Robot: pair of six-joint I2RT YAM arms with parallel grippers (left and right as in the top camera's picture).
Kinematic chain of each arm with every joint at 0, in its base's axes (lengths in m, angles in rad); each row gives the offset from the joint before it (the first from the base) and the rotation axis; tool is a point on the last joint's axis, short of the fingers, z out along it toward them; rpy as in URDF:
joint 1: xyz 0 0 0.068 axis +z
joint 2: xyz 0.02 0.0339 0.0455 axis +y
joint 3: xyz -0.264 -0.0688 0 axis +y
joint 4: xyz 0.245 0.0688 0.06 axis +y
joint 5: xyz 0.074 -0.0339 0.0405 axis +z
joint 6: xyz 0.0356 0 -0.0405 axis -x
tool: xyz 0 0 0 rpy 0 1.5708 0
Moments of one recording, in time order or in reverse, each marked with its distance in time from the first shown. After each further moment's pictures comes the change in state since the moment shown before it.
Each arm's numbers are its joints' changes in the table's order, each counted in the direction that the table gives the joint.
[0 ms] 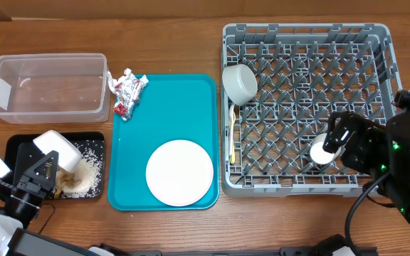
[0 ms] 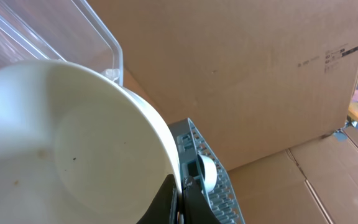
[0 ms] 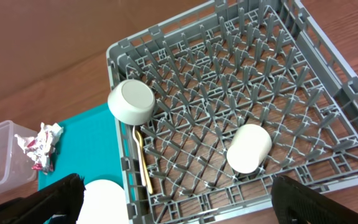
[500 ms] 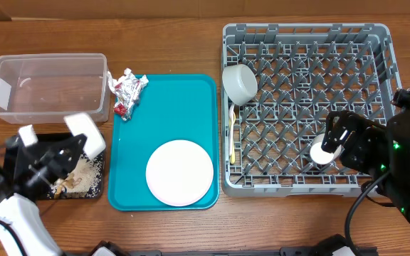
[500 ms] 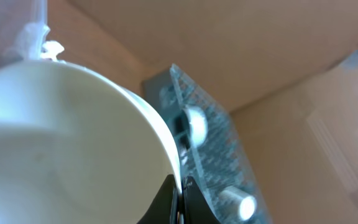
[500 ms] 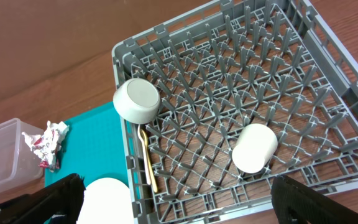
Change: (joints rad) left arm -0.341 -0.194 -0.142 0.114 0.184 0.088; right arm 0.000 0.000 0.000 -0.008 0.019 0.000
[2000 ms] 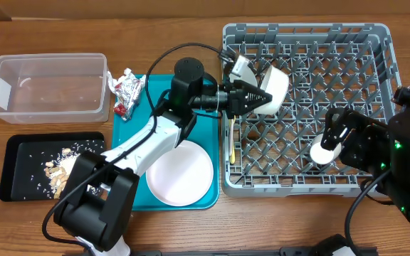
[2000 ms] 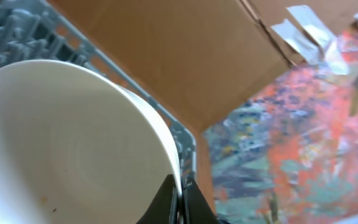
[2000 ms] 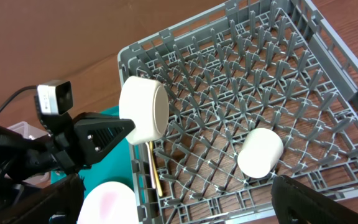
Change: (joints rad) left arm -1.323 0.620 -0.343 -1.358 0.294 0.885; right arm 0.000 0.000 0.000 -0.025 0.005 0.000
